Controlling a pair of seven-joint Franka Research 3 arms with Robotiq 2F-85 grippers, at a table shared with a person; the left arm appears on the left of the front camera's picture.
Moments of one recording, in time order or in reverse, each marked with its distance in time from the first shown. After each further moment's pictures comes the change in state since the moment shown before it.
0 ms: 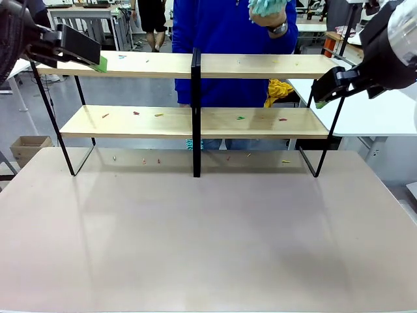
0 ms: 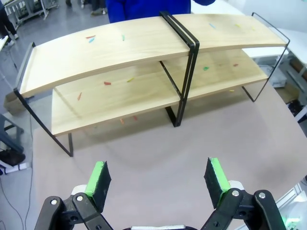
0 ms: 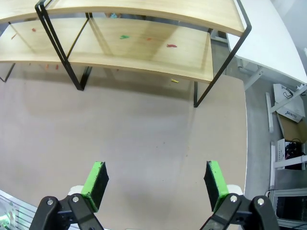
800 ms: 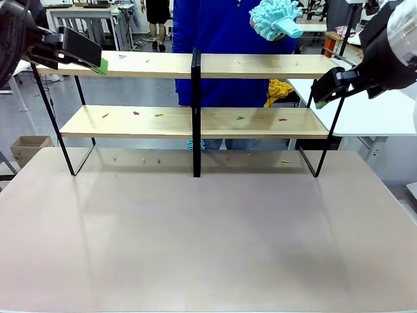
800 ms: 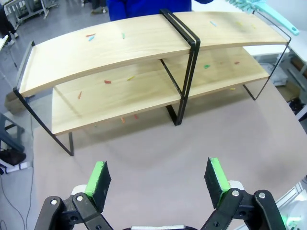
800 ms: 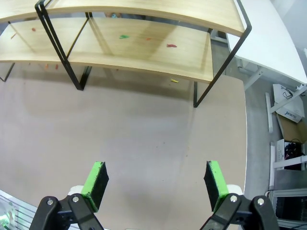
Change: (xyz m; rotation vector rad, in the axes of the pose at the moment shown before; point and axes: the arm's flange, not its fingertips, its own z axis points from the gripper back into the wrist) left arm 0.000 0.000 -0.001 0.002 0.005 -0.003; right arm 0.000 0.001 0.000 -0.001 -0.001 0.004
